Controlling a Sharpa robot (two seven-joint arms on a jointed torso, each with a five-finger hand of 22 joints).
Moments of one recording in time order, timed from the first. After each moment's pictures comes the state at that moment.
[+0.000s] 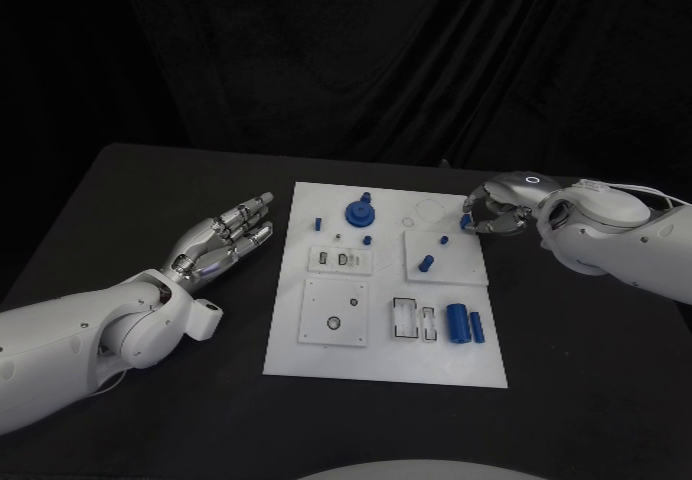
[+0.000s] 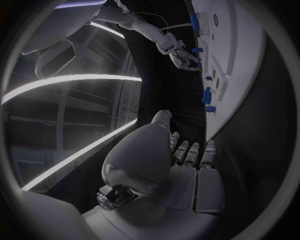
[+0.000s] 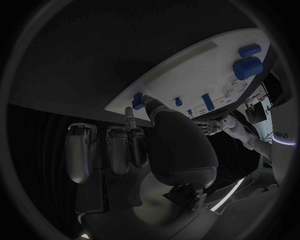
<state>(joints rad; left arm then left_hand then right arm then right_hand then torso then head) 1.20 -0.93 -0.21 1.46 -0.27 -0.08 0.68 1.58 0.21 -0.15 0.22 0.56 0.24 0.01 0.03 0.03 0.04 0.09 0.01 0.01 0.00 0.12 0.00 0.00 0.17 0.02 0.23 0.02 0.01 1.39 -0.98 -0.25 1.35 -1.60 -0.32 -0.06 1.27 -0.10 0.22 0.15 0.28 0.81 0.08 0.12 0.43 1.46 -0.01 1.57 1.31 1.47 -0.07 1.57 1.31 0.02 1.47 0.05 1.51 1.31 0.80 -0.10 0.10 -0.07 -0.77</state>
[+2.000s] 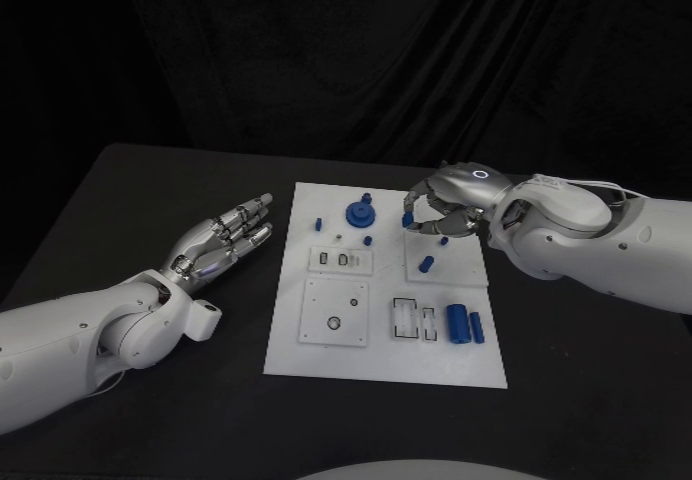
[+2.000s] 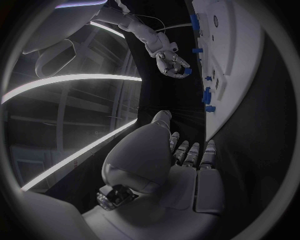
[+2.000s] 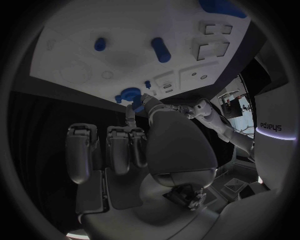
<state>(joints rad) 1.20 -0.94 -0.21 1.46 -0.28 -0.07 0.68 1.58 0.21 -0.14 0.22 0.56 0.24 0.01 0.03 0.03 0.04 0.09 0.01 0.01 0.00 0.13 0.00 0.00 0.17 0.03 0.23 0.02 0.01 1.45 -0.92 -0.25 1.60 -1.63 -0.37 -0.08 1.32 -0.04 0.21 0.14 0.28 0.87 0.05 0.27 0.71 1.47 -0.03 1.57 1.31 1.47 -0.08 1.57 1.31 0.02 1.47 0.04 1.51 1.31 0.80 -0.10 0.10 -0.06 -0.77</state>
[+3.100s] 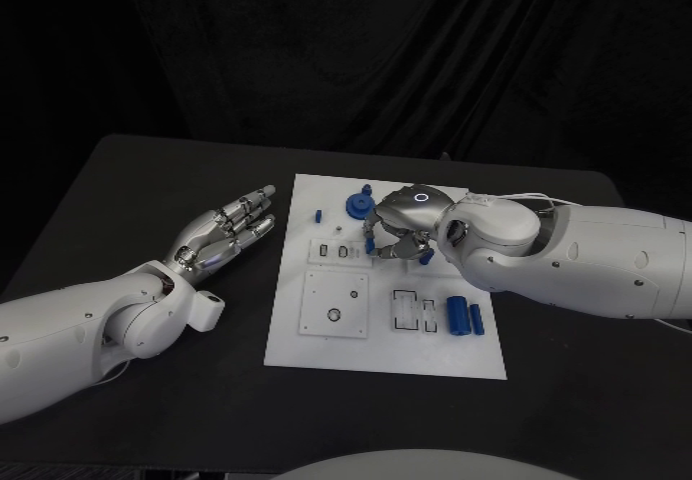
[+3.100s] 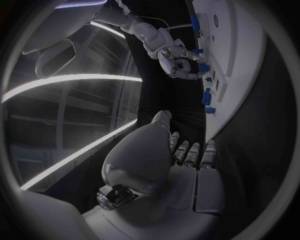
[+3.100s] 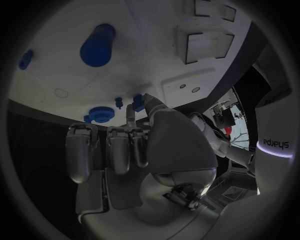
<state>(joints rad) 1.20 -0.92 -0.21 1.45 -0.28 -0.07 0.68 1.58 0.21 -0.14 0.22 0.56 0.24 0.01 0.03 0.03 0.04 0.09 0.01 0.01 0.00 0.13 0.00 0.00 0.17 0.02 0.24 0.02 0.01 1.39 -0.76 -0.25 1.59 -1.74 -0.26 -0.19 1.30 -0.05 0.21 0.13 0.28 0.88 0.04 0.27 0.72 1.47 -0.04 1.57 1.31 1.46 -0.09 1.57 1.31 0.02 1.47 0.03 1.50 1.31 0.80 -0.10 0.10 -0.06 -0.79</state>
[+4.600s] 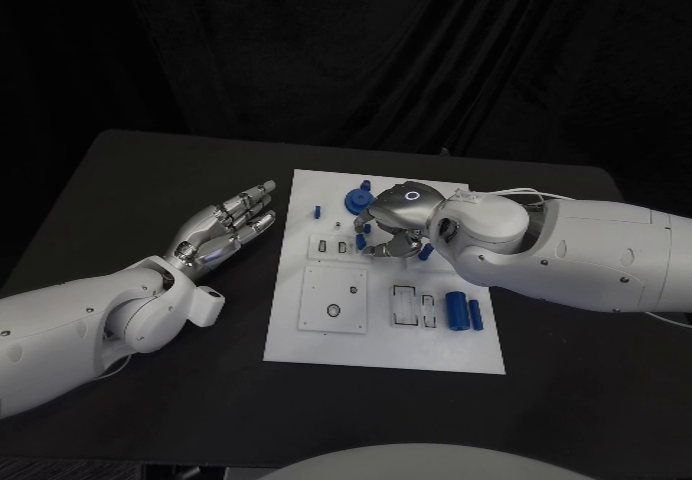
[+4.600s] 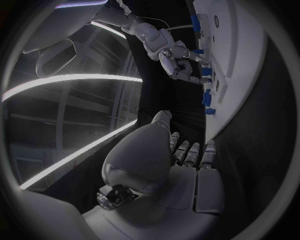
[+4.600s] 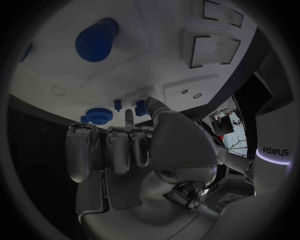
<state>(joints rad) 1.20 -0.91 -0.21 1.44 -0.28 -0.05 0.68 1.58 0.21 -0.14 0.22 0.56 0.24 0.01 0.03 0.03 0.04 0.10 0.01 0.01 0.00 0.13 0.00 0.00 0.17 0.02 0.24 0.02 0.01 1.38 -0.73 -0.25 1.57 -1.80 -0.23 -0.19 1.20 -0.08 0.19 0.16 0.28 0.73 0.06 0.09 0.60 1.47 -0.03 1.57 1.31 1.46 -0.09 1.57 1.31 0.02 1.47 0.03 1.49 1.31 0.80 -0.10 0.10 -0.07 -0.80</state>
